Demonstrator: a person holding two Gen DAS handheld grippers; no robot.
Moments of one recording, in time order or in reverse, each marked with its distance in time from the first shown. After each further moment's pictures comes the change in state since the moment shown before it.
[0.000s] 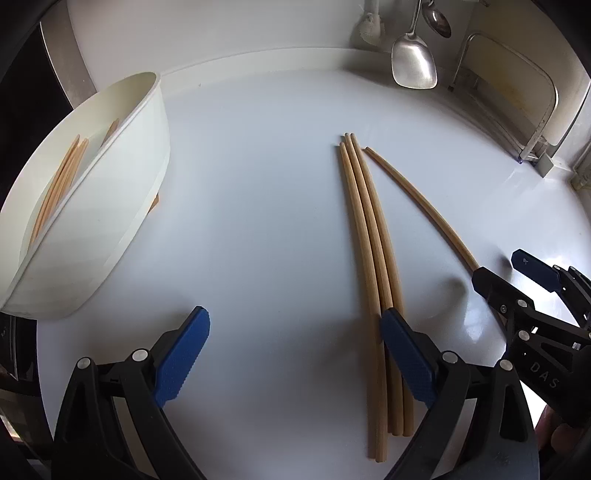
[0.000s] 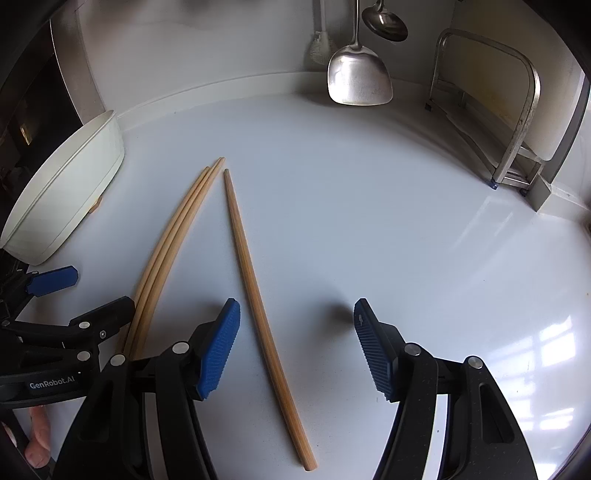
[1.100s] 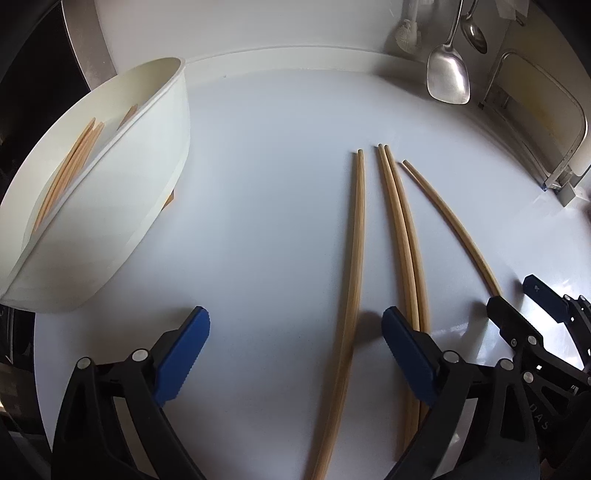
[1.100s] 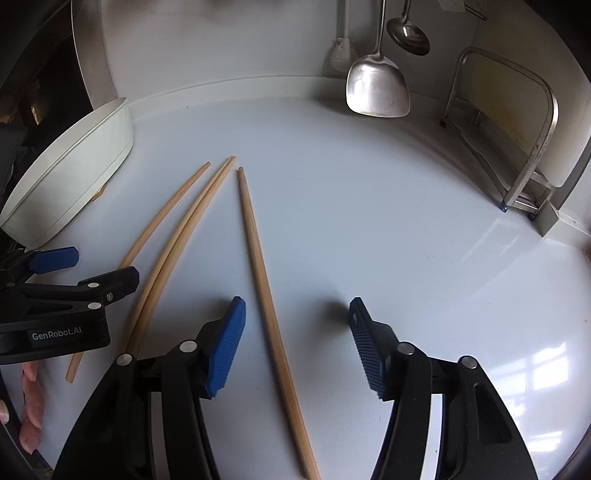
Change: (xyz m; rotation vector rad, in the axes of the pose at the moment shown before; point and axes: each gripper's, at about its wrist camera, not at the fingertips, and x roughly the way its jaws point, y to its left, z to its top) left arm 0.016 0.008 0.019 -0.104 0.003 0.030; right arm 0.006 0.013 0.001 -0.089 -0.028 -0.008
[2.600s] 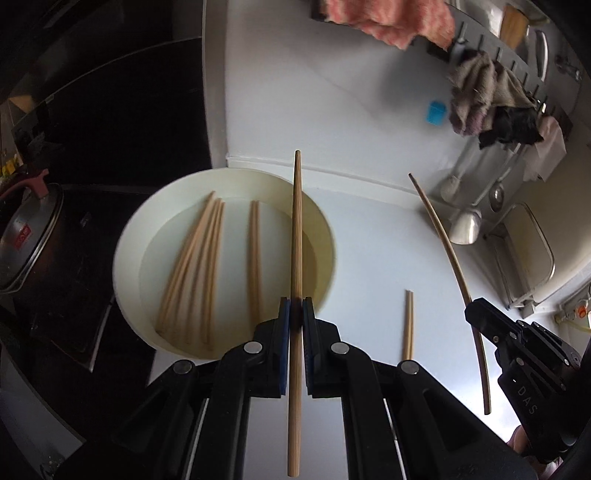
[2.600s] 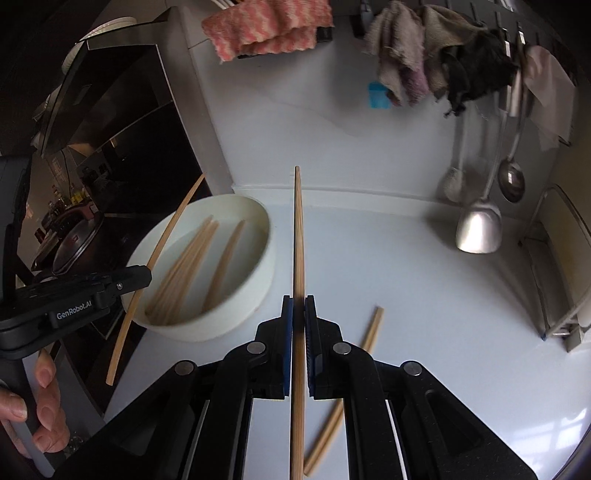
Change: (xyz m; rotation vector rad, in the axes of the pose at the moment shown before) left arm -0.158 0.135 0.062 -0.226 -0.172 -0.006; right arm -0.107 0.100 0.122 -0.079 -0.147 0.294
